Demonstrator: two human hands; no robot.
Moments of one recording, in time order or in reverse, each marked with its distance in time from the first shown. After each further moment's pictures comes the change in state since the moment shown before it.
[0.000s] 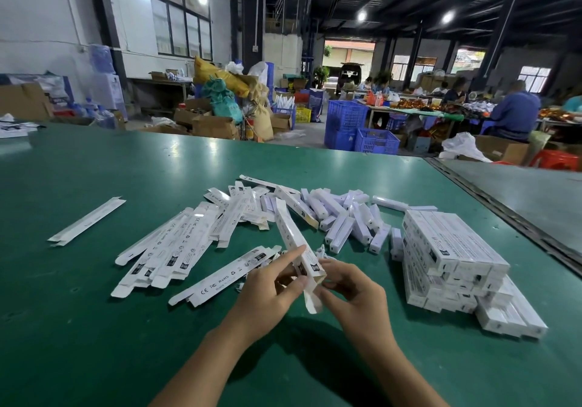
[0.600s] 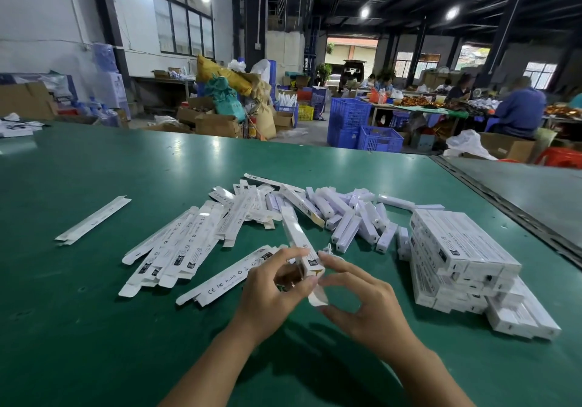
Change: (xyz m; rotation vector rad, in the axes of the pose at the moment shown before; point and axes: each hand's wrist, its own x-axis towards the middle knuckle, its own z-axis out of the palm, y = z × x) left_hand -0.001 0.000 -0.001 -0.070 0.107 0.102; right_hand 0.007 -0.010 -0.015 -0.366 -0.214 -0.431
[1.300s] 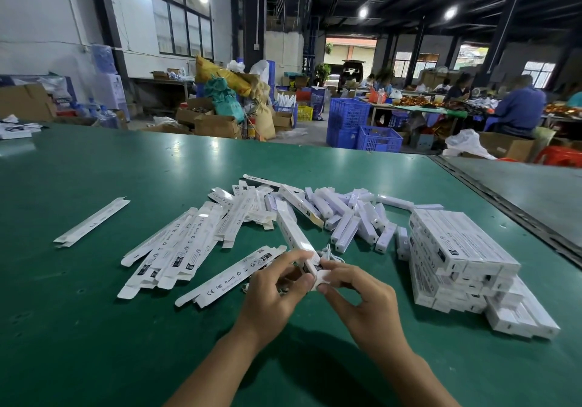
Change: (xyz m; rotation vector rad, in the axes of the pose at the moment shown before) left_hand -0.003 -0.001 0.004 -0.028 -0.021 0.007; right_hand 0.000 -0.009 0.013 0.068 0.235 0.054
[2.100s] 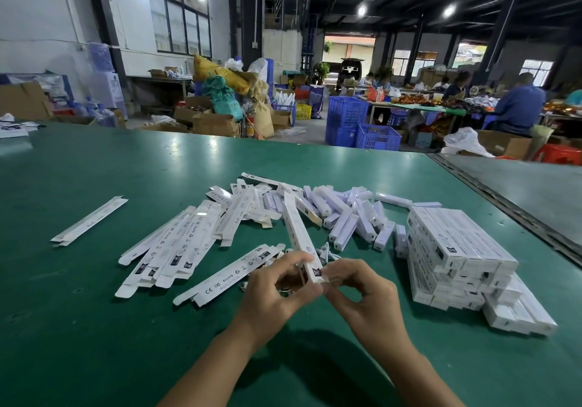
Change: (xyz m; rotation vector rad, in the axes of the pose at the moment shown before) left_hand -0.001 0.001 -0.002 0.024 -0.051 -0.022; right_hand 0.000 -0.002 -0.006 0.115 -0.037 0.182
